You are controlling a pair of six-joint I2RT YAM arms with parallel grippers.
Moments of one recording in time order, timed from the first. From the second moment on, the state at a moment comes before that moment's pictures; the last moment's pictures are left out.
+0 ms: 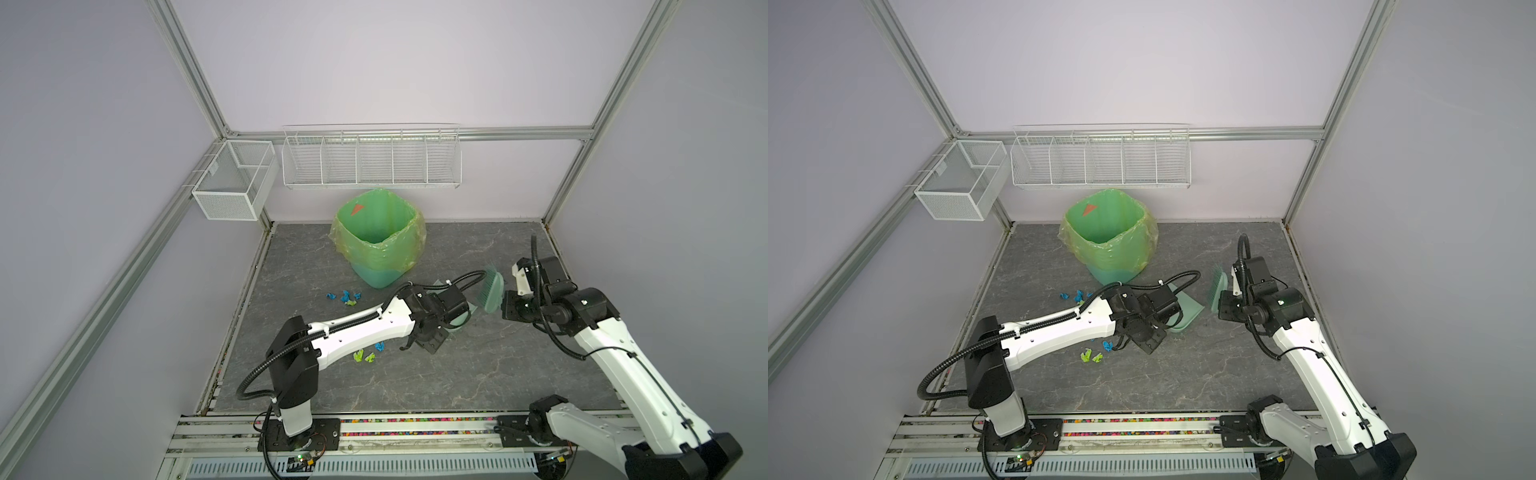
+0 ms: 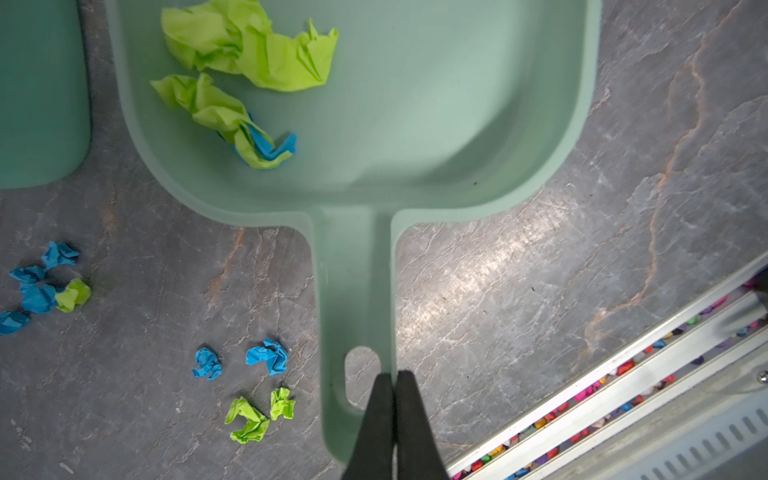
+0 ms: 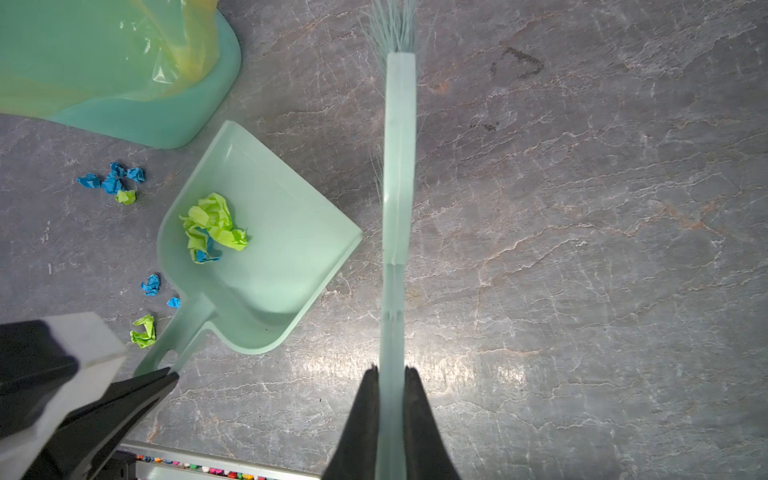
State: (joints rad) left arm -1.16 1.78 1.56 -1.10 -0.16 -0.33; right arm 0.34 1.06 1.13 -1.08 -0.02 0.43
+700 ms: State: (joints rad) left arm -1.14 1.76 1.66 -1.13 -0.28 -0.31; right arm 0.33 1.04 1.10 -1.07 0.00 0.43
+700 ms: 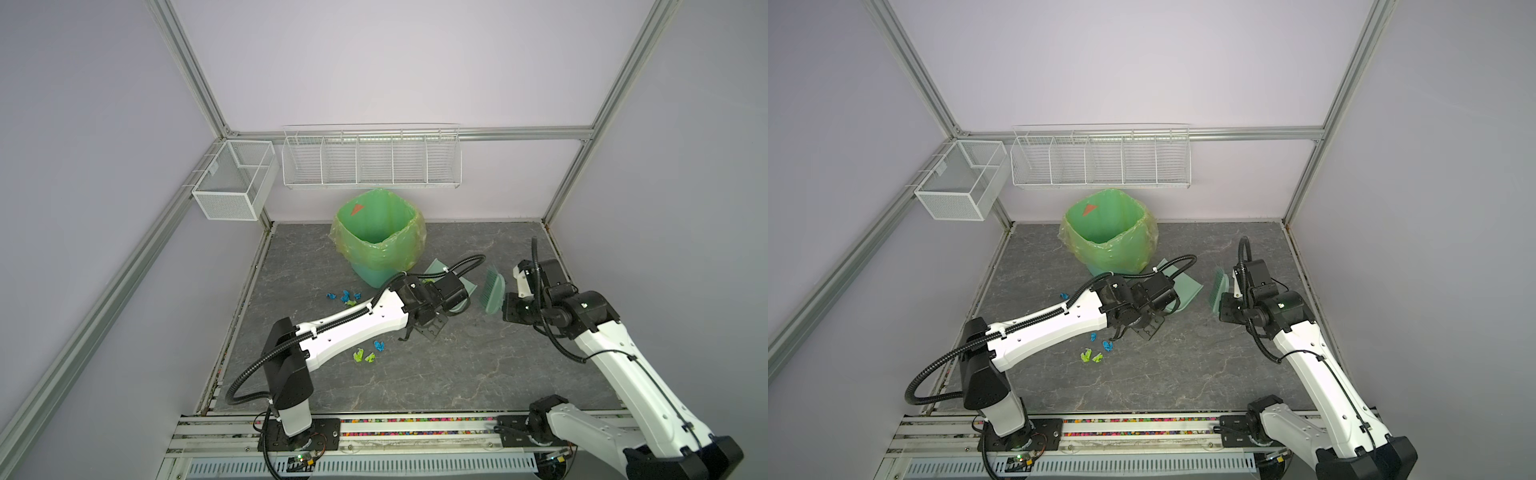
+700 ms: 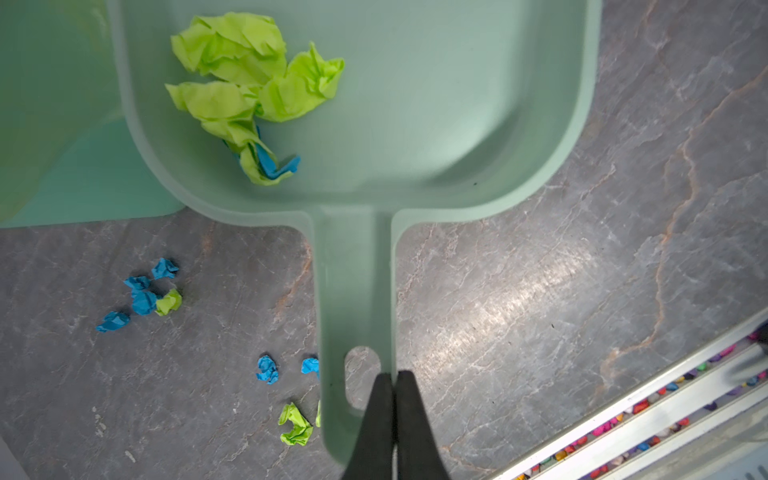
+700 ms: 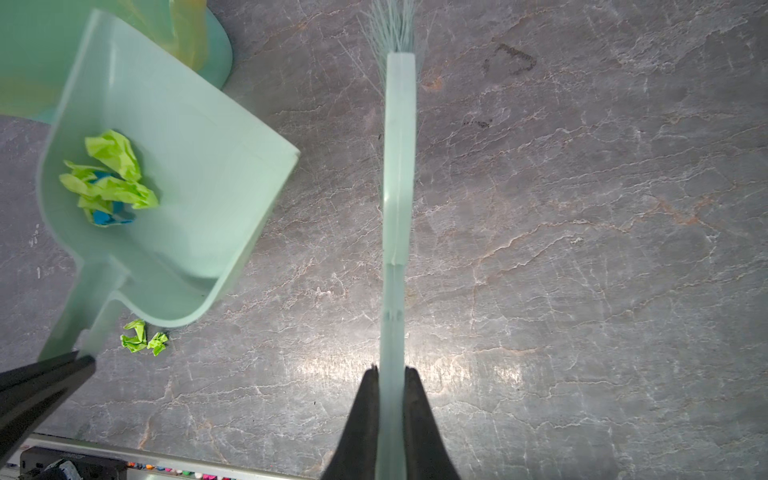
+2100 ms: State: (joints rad) left arm -0.84 1.76 2.04 -1.16 -0.14 -0.31; right arm 0.33 1.03 1.03 -1.01 -0.03 0.44
